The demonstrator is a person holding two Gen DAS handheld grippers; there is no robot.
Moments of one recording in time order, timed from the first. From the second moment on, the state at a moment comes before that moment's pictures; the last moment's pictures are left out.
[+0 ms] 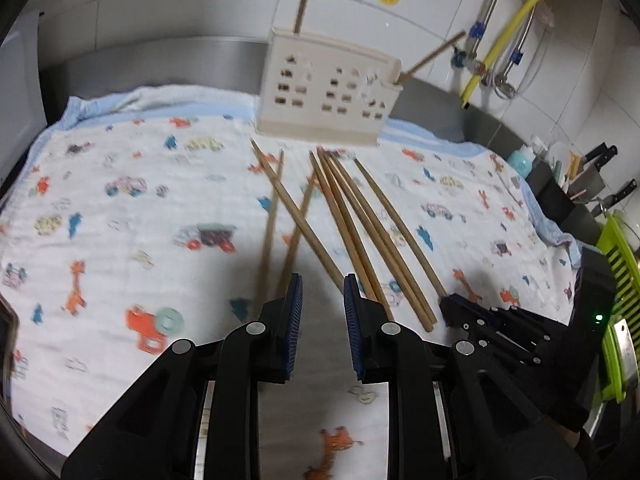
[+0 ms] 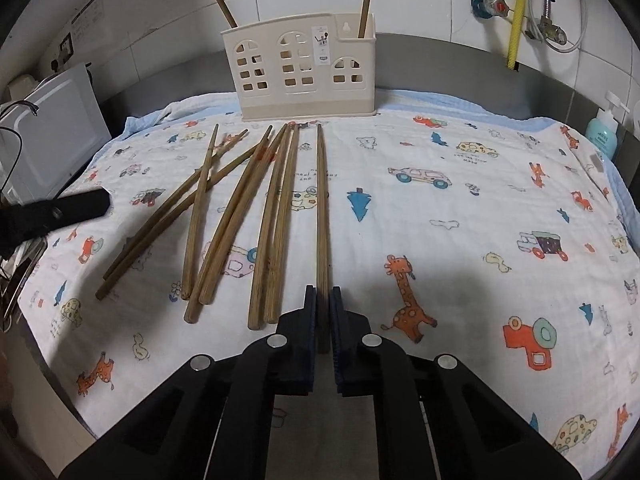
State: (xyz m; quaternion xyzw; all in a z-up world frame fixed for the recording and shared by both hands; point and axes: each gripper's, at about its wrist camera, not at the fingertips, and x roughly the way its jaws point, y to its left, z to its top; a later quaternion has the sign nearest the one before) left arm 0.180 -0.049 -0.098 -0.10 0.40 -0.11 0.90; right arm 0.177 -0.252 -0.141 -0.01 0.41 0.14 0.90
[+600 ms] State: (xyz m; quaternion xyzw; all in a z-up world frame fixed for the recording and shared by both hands) left arm 0.209 -0.087 -0.136 -0.11 0.45 -0.05 0.88; right arm 0.166 -0.272 -0.143 0.02 0.40 0.16 0.90
